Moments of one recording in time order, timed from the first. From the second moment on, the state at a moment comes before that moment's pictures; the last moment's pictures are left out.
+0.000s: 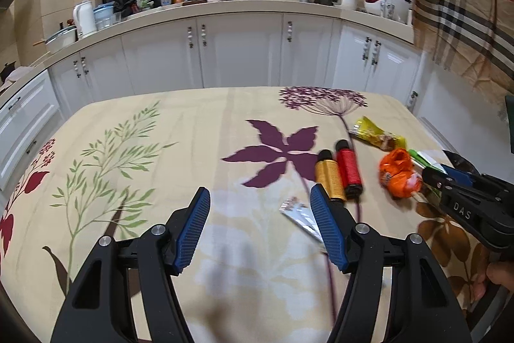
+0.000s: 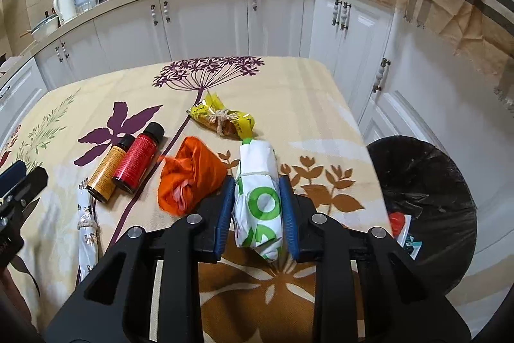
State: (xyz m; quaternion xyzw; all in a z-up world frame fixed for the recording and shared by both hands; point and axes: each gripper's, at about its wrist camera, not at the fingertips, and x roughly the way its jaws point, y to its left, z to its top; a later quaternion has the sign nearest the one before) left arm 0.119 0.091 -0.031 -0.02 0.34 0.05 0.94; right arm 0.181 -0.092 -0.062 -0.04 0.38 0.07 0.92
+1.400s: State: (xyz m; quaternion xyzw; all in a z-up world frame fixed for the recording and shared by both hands) left arm 0.091 0.055 -0.042 0.00 0.38 0.00 0.93; right arm 0.131 -0.137 -0.041 0.00 0.33 0.08 0.94
